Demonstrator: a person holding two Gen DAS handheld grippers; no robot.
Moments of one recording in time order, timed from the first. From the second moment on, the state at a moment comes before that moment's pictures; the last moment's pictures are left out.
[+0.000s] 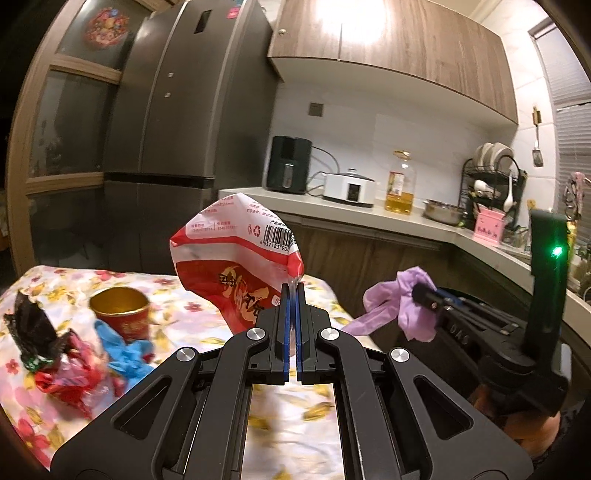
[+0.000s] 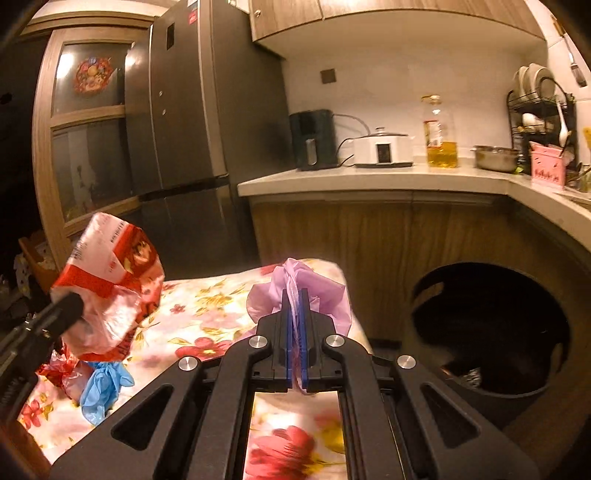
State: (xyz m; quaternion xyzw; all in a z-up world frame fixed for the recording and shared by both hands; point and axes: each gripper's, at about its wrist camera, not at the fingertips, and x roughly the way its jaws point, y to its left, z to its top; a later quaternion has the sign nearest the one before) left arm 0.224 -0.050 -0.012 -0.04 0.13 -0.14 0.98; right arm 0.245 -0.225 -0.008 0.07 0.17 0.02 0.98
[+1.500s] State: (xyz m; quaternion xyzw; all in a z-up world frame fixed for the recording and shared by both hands) left arm 0.243 -0.268 -0.009 0.01 0.13 -0.32 0.94; right arm 0.196 -0.387 0.007 0.12 0.12 -0.14 0.98
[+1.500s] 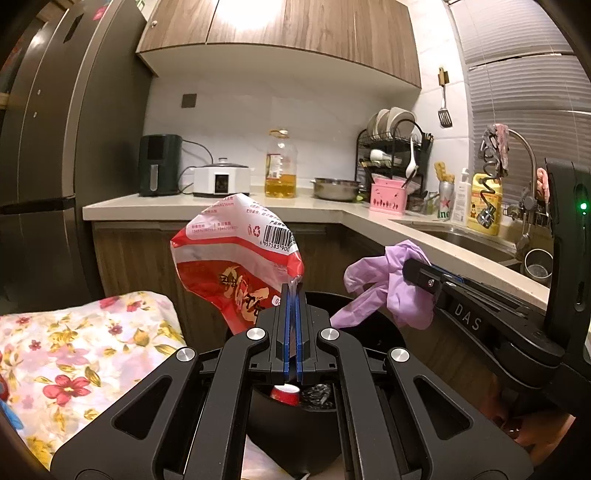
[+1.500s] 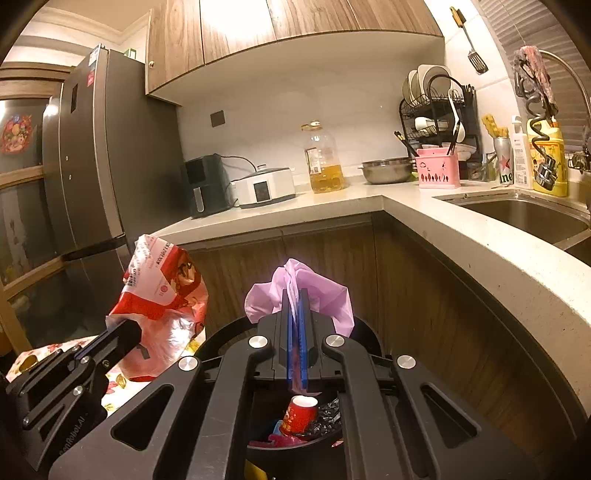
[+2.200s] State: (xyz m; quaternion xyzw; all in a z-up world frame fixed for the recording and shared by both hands) left arm 0.264 -0.289 -0.028 0.02 0.16 -0.34 0.92; right arm 0.208 -0.400 0.000 0.13 0.13 -0.12 0.98
